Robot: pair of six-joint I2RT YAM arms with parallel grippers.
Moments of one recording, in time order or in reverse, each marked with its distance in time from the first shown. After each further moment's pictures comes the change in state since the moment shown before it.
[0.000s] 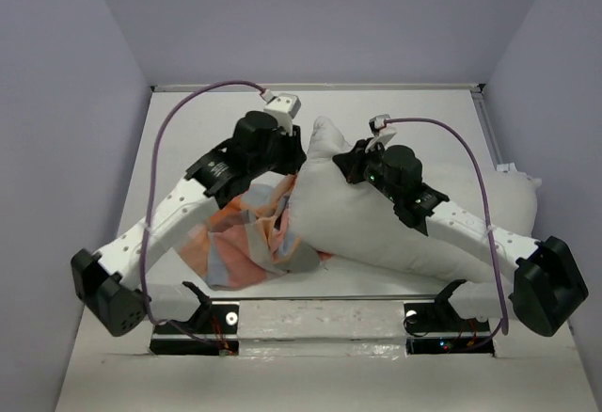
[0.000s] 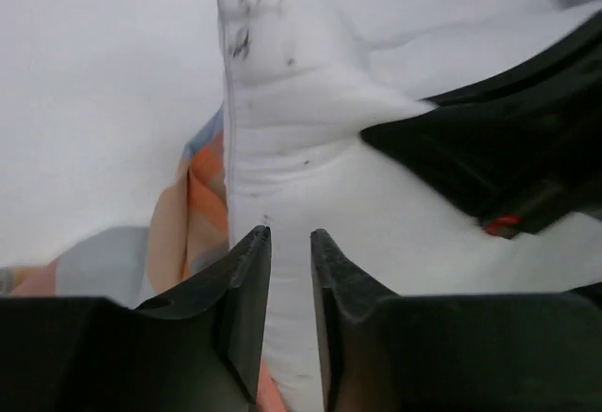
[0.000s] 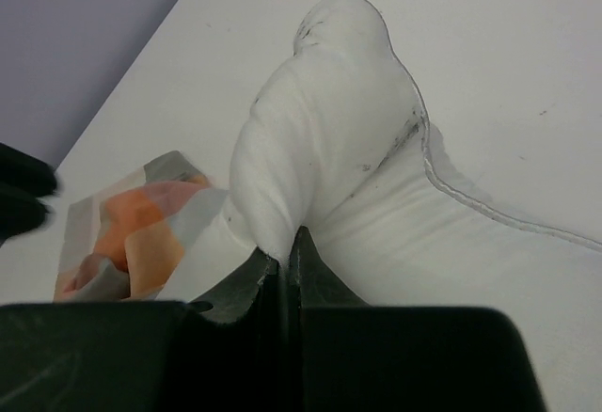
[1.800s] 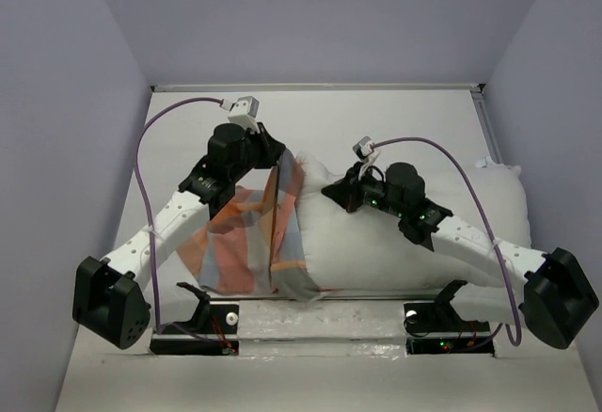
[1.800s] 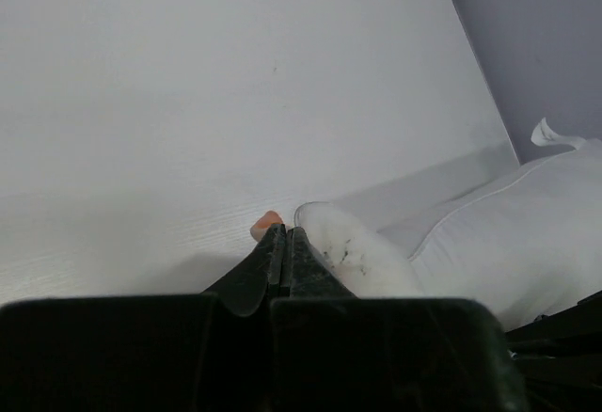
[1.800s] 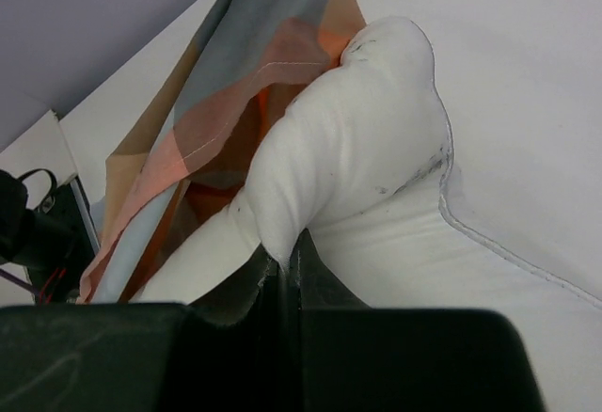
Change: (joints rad) left arm 0.225 -0.020 -0.354 0.462 0.090 -0.180; right arm 0.051 -0.094 -0.133 0.028 -0.347 -0.084
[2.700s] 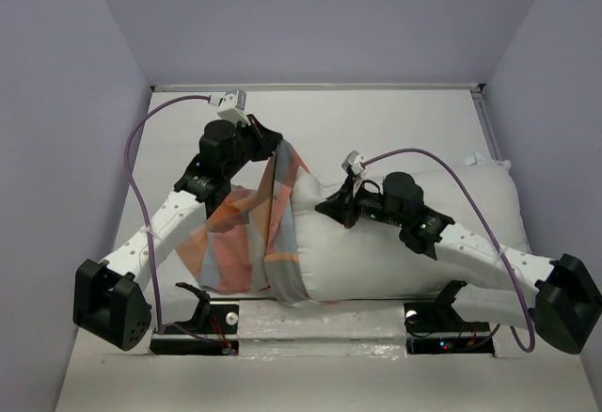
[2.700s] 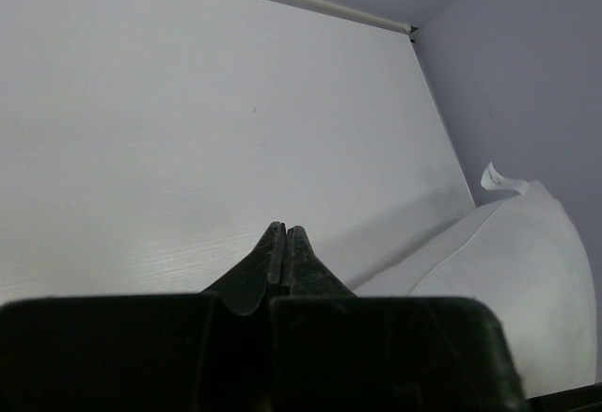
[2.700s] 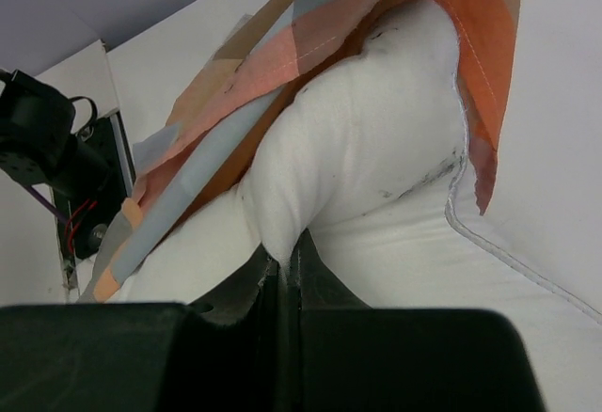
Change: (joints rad) left arm 0.052 -0.006 0.000 0.092 0.032 -0.096; right arm 0.089 -0.055 -0.022 -0.044 -0.096 -0.117
